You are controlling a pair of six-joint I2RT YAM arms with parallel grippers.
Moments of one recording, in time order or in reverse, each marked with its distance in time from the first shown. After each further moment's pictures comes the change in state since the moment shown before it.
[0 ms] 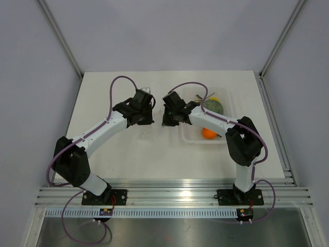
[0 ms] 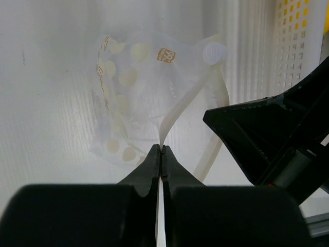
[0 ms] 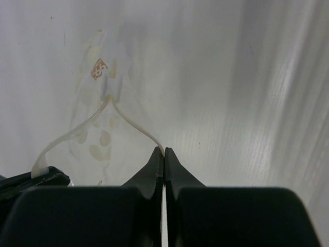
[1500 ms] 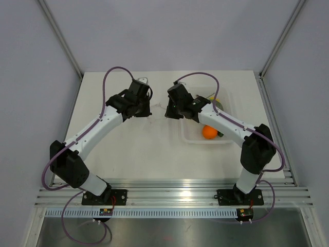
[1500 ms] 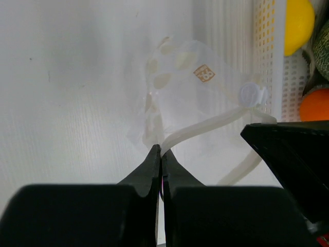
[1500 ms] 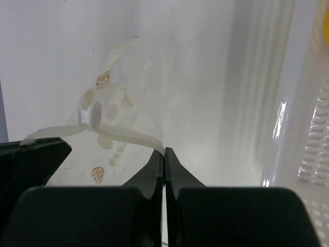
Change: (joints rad) left arm 0.023 -0.017 0.145 -0.112 -0.016 0.036; right arm 0.003 -0.173 0.021 -0.083 0.097 0.003
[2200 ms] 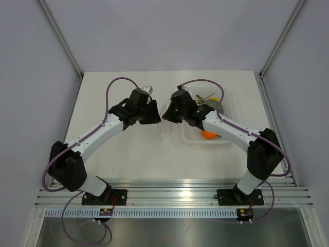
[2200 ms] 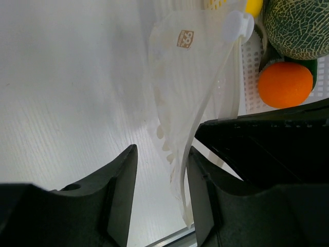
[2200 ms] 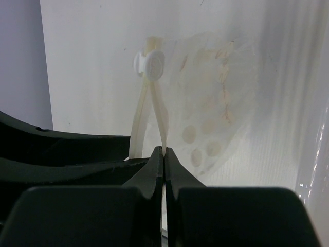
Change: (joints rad) left arm -0.011 -0.049 -0.190 0.226 0.204 -0.048; right arm 0.010 -0.070 -0.151 0.191 -0.052 0.125
